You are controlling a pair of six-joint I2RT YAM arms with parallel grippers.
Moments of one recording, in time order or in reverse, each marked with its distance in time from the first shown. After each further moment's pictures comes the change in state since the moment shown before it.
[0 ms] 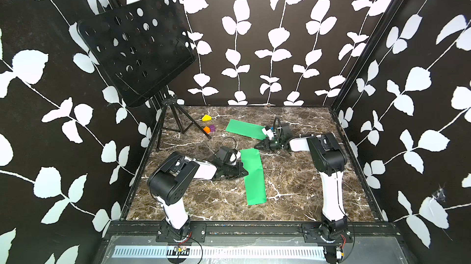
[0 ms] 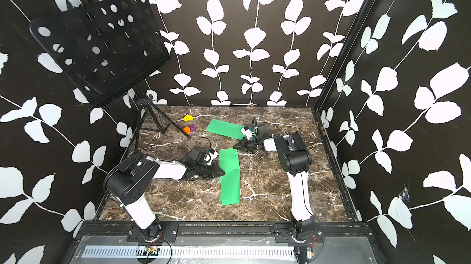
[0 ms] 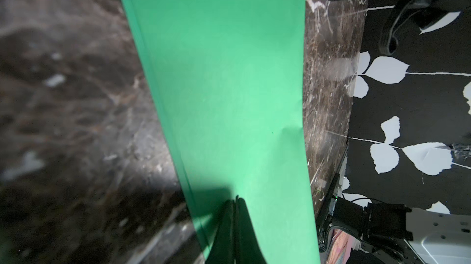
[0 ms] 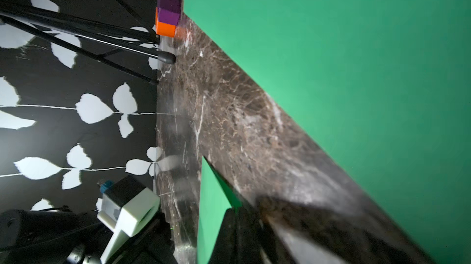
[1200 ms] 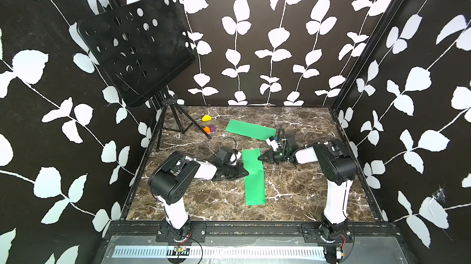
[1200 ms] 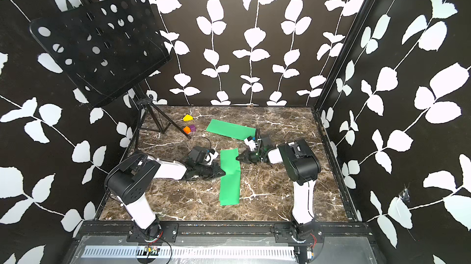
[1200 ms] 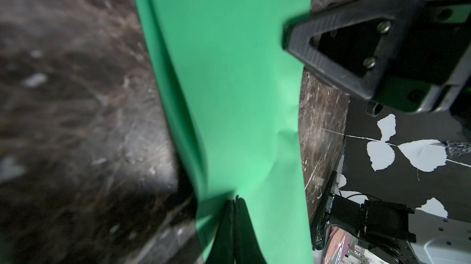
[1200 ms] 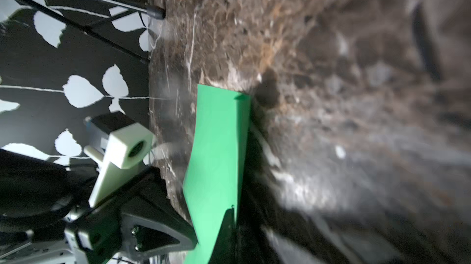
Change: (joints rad) left arm 0.000 0.009 -0.001 0.014 0.015 -0.003; right arm 0.029 -0.207 -0.364 0.140 0.053 0.029
